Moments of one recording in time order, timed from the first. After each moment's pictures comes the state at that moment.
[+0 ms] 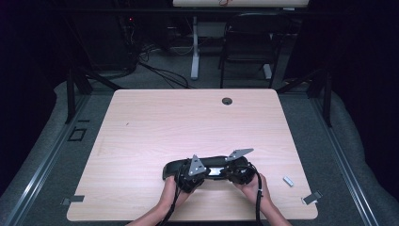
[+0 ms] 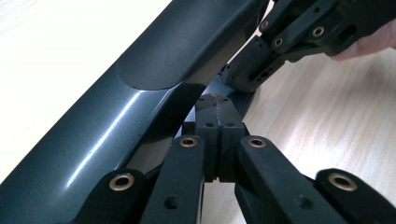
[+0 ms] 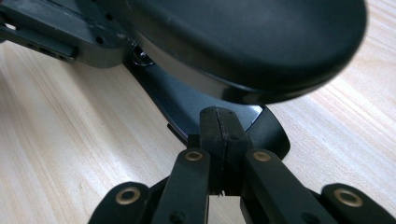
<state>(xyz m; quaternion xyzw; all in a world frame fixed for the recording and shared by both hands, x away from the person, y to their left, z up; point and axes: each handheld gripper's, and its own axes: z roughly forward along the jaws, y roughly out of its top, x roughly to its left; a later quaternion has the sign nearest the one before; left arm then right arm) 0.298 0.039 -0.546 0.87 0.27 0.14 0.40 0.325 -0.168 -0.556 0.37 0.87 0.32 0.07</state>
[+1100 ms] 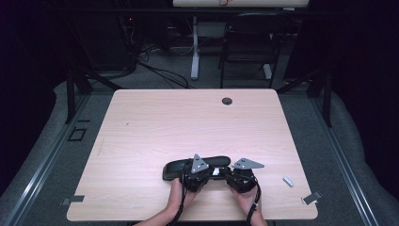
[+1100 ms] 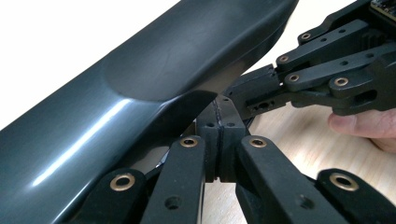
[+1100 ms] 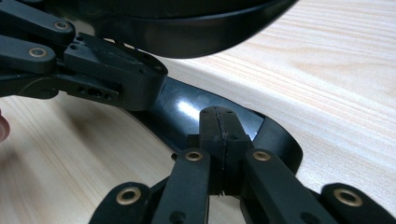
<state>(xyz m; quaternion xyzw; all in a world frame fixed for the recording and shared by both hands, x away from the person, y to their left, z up) 0.302 0.025 -0.557 0.83 0.33 0.12 0.43 0.300 -0.172 -0.585 0.43 0.77 0.45 0.13</state>
